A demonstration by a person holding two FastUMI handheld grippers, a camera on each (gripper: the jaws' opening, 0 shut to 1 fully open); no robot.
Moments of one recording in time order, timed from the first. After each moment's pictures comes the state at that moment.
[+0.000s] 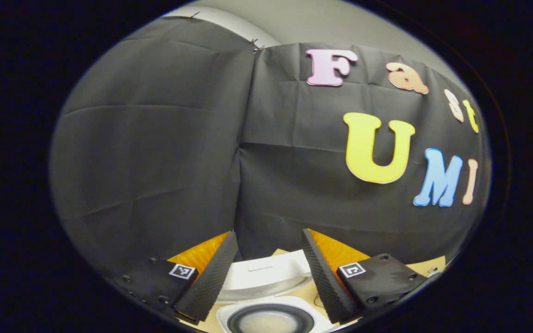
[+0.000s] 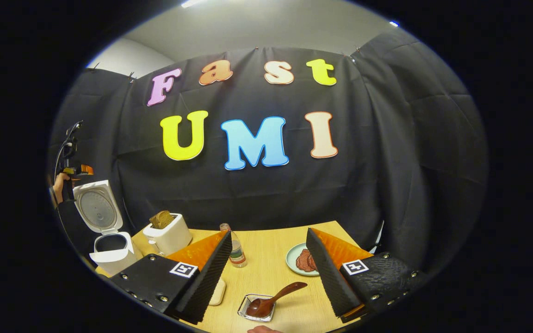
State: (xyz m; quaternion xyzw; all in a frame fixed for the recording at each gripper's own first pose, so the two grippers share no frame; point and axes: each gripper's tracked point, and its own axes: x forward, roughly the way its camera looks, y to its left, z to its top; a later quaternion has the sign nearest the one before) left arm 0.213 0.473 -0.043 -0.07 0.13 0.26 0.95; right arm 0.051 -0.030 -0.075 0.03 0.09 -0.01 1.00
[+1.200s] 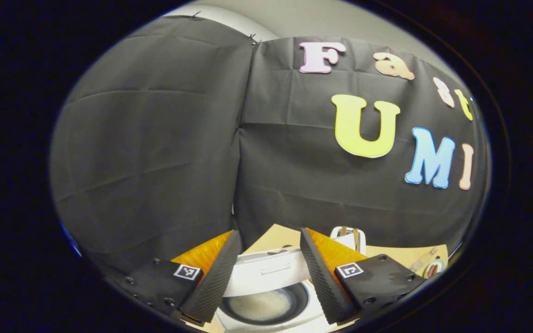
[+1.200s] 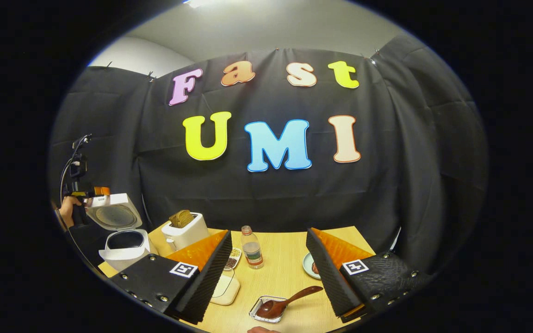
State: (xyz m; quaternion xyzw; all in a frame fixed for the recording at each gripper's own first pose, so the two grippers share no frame) left arm 0.129 0.370 -0.116 -0.06 0.16 0.25 0.95; right arm 0.049 0.008 -0.064 0.00 0.09 0.07 0.99
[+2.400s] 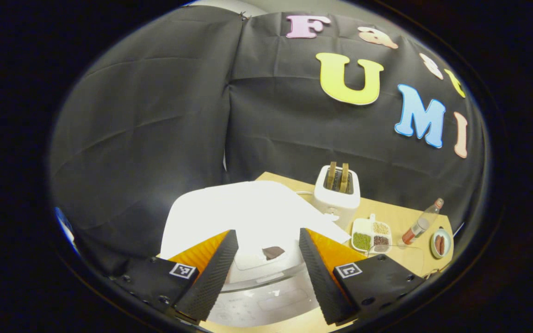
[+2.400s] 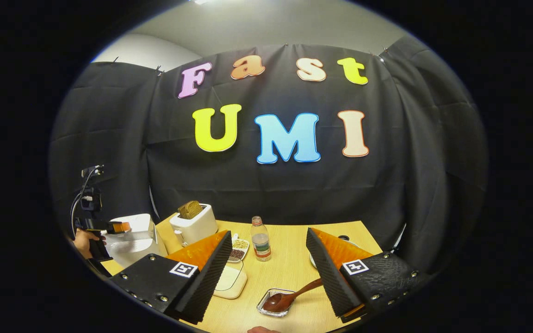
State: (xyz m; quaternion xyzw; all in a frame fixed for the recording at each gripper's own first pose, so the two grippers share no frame) left arm 0.086 0.296 -0.258 -0.08 0.27 0.22 0.93; right arm 0.034 0.025 -0.077 0.00 0.11 0.09 0.99
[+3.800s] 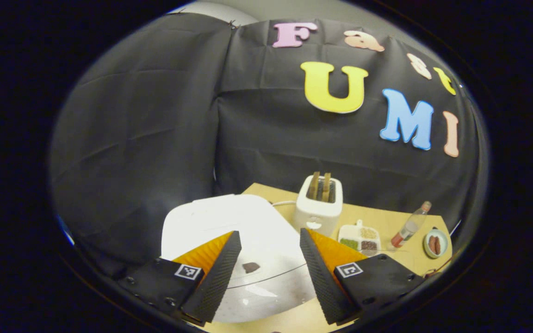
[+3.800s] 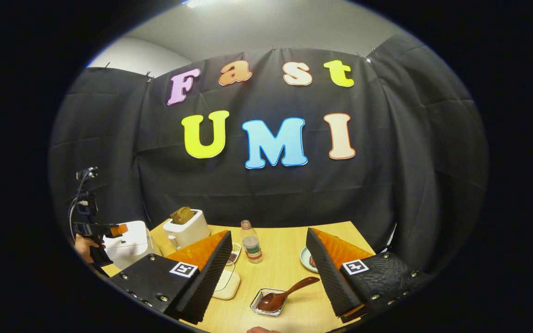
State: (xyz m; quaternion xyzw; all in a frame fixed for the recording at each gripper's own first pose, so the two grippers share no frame) left arm 0.093 0.243 -0.184 -0.05 0.21 0.17 0.96; right arm 0.025 -0.004 -0.057 0.01 0.09 0.05 0.99
